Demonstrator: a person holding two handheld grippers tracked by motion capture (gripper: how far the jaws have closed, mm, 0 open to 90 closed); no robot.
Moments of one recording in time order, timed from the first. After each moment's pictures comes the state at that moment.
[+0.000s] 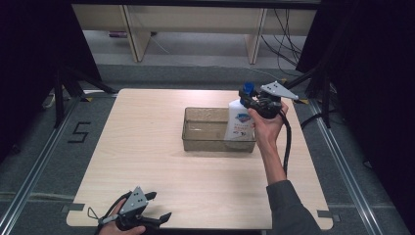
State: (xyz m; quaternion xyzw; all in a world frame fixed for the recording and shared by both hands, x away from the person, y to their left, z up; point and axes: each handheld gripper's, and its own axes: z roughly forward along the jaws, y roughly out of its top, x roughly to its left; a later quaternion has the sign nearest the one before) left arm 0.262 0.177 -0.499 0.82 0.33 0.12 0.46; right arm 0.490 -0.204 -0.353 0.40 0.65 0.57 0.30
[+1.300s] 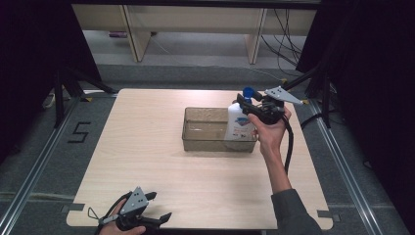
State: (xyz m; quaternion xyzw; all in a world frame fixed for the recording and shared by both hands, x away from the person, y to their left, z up) left arm 0.262 0.176 -0.500 0.81 0.33 0.12 0.46; right arm 0.473 -0.207 -0.353 0.42 0.64 0.57 0.28
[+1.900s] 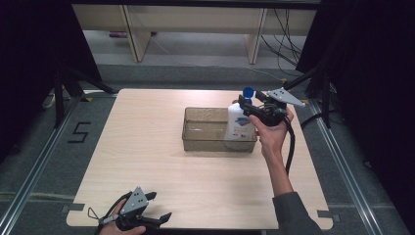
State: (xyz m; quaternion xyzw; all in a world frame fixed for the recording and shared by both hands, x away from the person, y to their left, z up) left arm 0.262 0.176 -0.500 0.82 0.33 0.12 0.46; right arm 0.467 -0.210 -0.352 0.43 0.64 0.57 0.29
